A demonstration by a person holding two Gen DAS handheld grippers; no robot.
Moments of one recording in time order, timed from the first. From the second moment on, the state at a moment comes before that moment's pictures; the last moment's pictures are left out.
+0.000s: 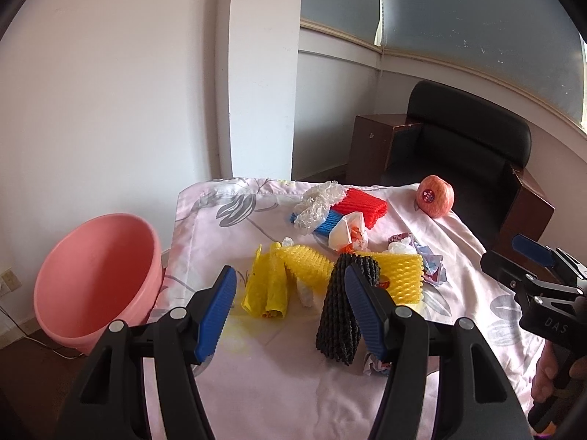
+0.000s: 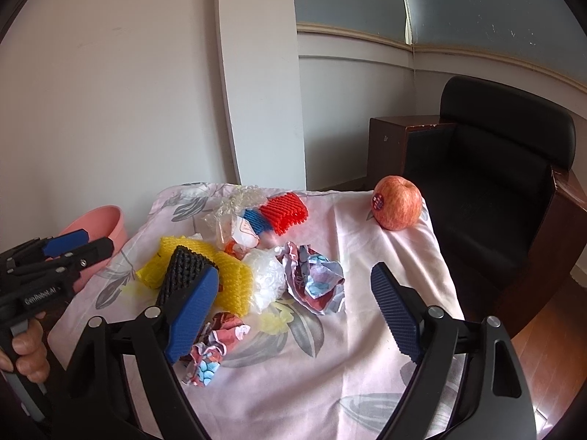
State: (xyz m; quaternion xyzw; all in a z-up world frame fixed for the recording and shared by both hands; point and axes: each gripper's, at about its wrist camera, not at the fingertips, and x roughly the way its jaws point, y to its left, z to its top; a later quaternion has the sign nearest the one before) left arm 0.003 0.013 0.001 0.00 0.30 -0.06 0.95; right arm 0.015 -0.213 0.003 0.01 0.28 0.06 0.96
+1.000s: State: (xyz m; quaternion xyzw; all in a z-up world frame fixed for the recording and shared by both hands) left arm 0.028 -0.026 -0.064 0.04 0.40 -0.18 0.90; right arm 0.051 -0.198 -0.032 0.04 0.35 0.17 0.92
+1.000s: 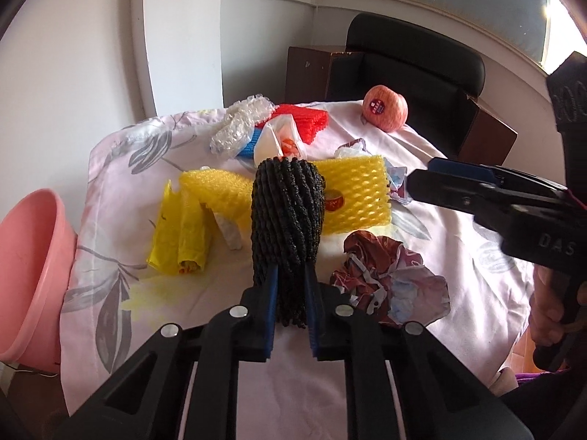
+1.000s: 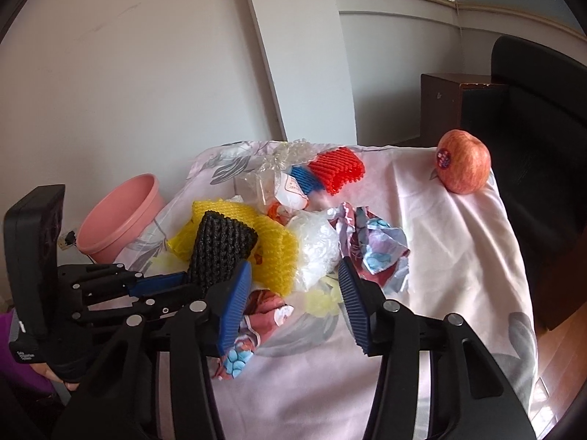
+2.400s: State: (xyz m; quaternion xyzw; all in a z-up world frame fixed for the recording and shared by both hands) left arm 0.001 0.190 -0.010 -0.10 0.30 0.10 0.94; right arm 0.117 0.005 0.024 0.01 0.32 0.34 0.88
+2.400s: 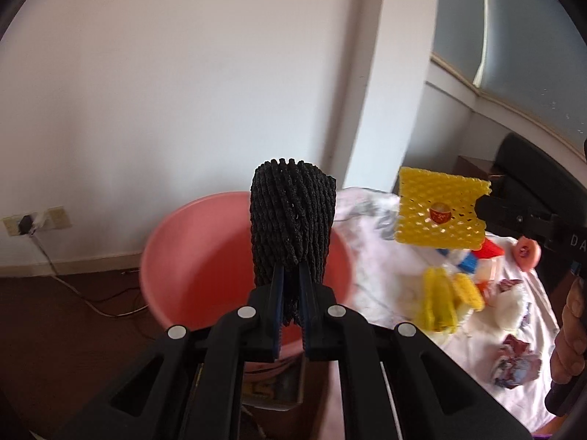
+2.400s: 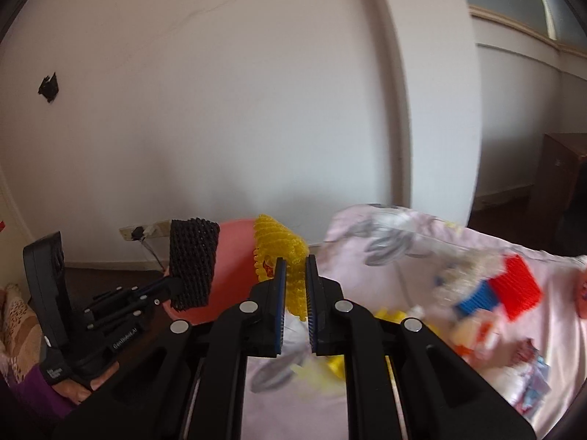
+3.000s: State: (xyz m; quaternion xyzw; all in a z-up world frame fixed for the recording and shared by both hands) left arm 0.005 0.248 -0.042 -0.14 0.34 0.14 0.92; right arm 0.145 0.091 -0.031 -0.03 0.40 0.36 0.84
